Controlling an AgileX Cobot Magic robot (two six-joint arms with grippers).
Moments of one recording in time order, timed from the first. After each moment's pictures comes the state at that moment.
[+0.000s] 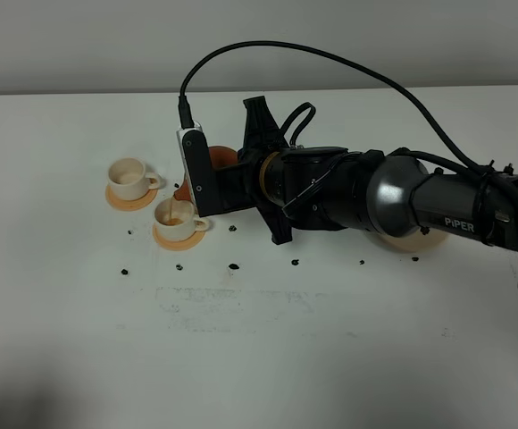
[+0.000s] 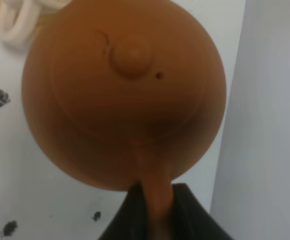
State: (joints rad) left arm 0.06 0.00 -0.46 -0.14 1.06 0.06; right arm 0.69 2.07 -1.39 -1.14 0.32 -0.11
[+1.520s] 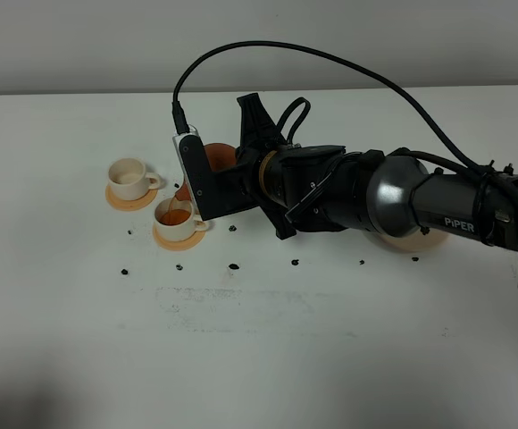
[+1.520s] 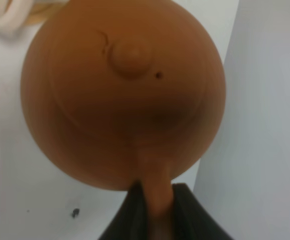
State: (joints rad) left arm 0.06 0.00 -0.46 -0.14 1.06 0.06; right arm 0.69 2.07 -1.39 -1.23 0.32 -0.11
